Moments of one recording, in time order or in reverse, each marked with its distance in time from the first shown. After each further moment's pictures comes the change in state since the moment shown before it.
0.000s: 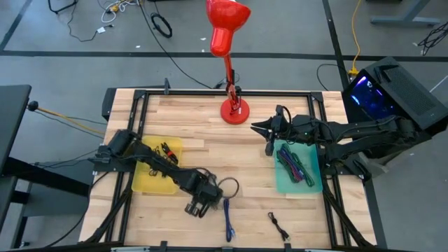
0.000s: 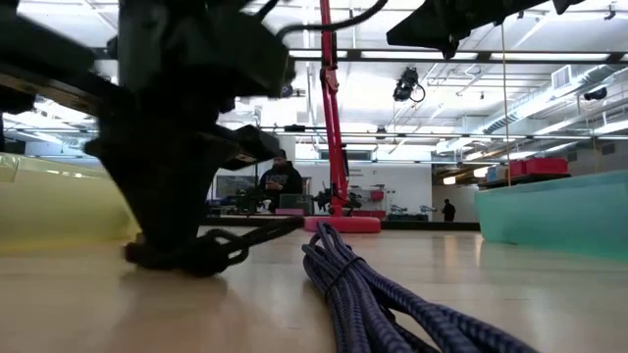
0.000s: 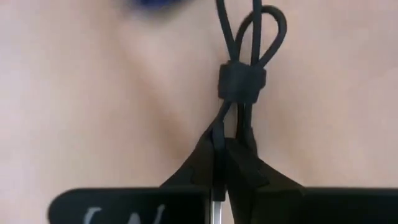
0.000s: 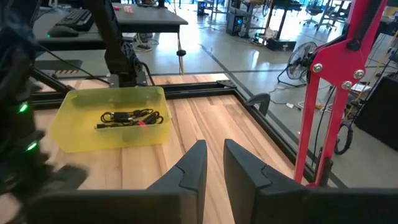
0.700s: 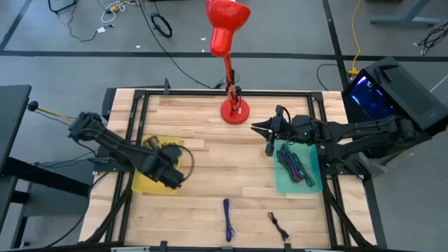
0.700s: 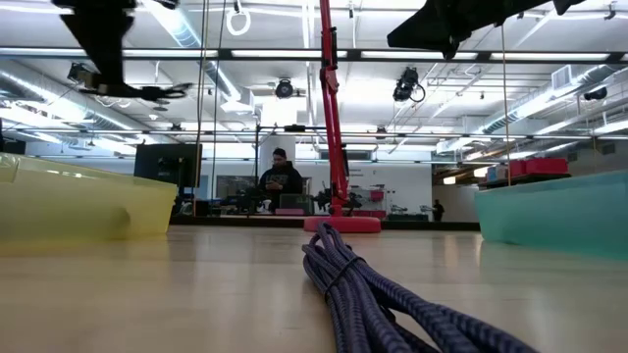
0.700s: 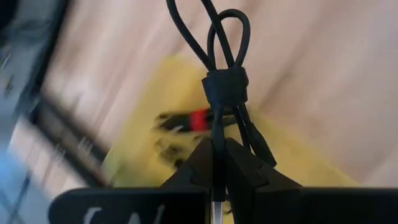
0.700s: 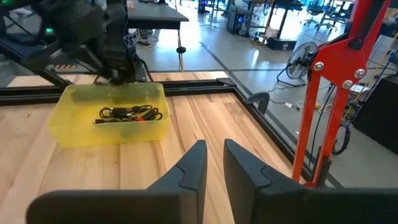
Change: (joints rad) left arm -0.070 -0.491 0.003 -0.864 -0.490 -1.072; right arm 0.000 0.000 0.000 -0.014 -0.001 -0.018
